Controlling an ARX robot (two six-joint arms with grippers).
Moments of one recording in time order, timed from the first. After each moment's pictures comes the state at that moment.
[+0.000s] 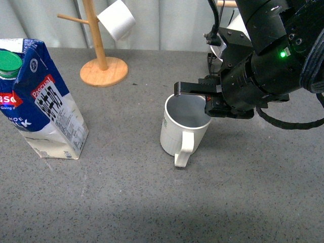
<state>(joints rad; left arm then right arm) 0.00 0.00 0.02 0.00 0.00 0.00 0.40 2.00 1.09 -0.04 -0.06 0.31</state>
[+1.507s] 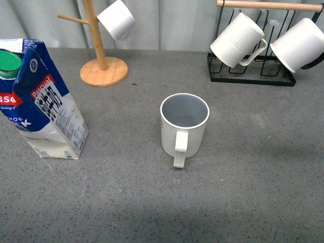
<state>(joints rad) 0.00 0.00 0.02 0.00 0.00 0.00 0.20 1.49 0.31 1.17 0.20 0.00</state>
